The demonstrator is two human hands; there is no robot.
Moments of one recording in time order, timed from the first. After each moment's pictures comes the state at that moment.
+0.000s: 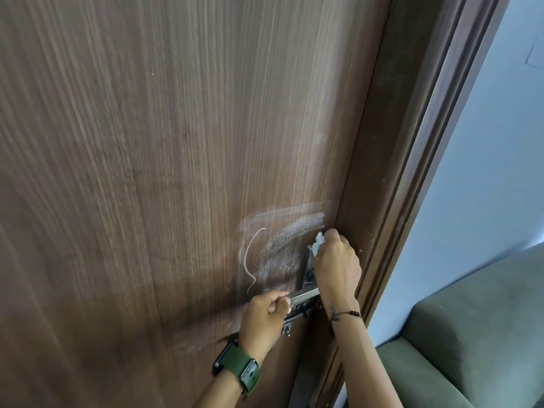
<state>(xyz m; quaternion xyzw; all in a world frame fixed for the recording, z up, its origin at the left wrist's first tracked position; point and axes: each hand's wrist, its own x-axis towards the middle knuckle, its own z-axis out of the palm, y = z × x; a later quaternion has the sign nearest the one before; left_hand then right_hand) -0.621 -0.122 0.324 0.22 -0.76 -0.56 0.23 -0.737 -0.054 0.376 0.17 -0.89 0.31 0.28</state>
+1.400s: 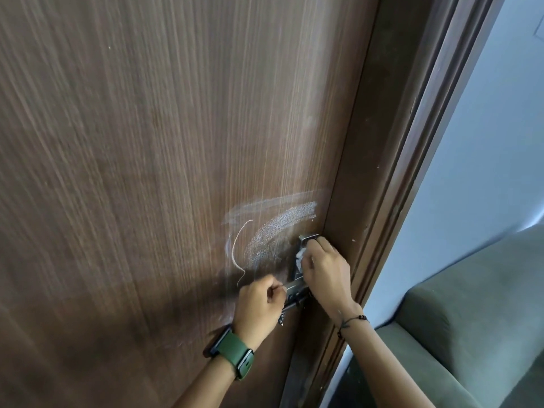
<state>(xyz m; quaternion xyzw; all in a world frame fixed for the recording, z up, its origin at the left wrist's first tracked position) -0.629 -0.123 0.334 0.17 -0.85 -0.43 0.26 -0.740 -0.032 0.349 0.37 -0.83 0.31 0.28</state>
